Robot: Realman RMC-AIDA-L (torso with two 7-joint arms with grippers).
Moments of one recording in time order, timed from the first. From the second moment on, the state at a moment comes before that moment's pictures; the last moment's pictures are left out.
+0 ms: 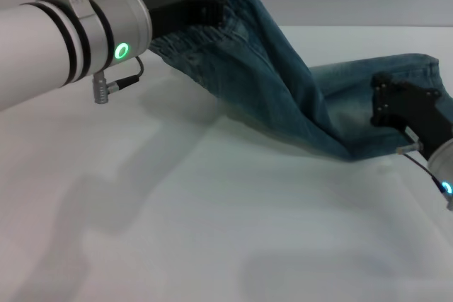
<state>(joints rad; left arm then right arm) -0.27 -2.06 -1.34 -1.75 2.58 -0.66 0.05 0.19 2.08 1.26 0.70 0.06 0.69 -2.85</state>
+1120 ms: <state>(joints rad) -0.28 -2.06 -1.32 -1.84 2.57 -0.66 0.09 0.49 2.08 1.08 0.58 0.06 0.47 -2.65</state>
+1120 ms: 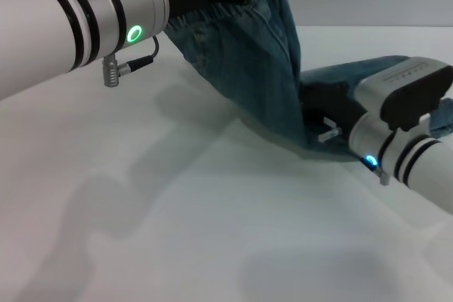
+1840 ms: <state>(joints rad) -0.27 -2.06 -1.29 -1.80 2.56 -0.62 0.10 0.61 2.08 0.92 0.58 0.07 0.40 -2.52</state>
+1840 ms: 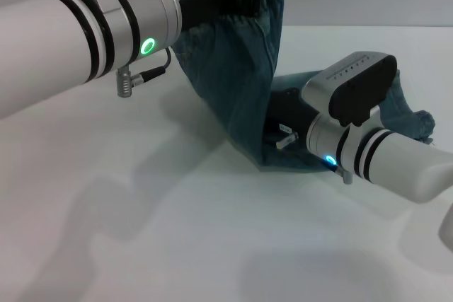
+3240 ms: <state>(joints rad) -0.30 -2.06 -1.28 -1.83 2.56 -0.62 0.10 0.62 2.08 0.91 0.64 0.06 0.34 -2.41</state>
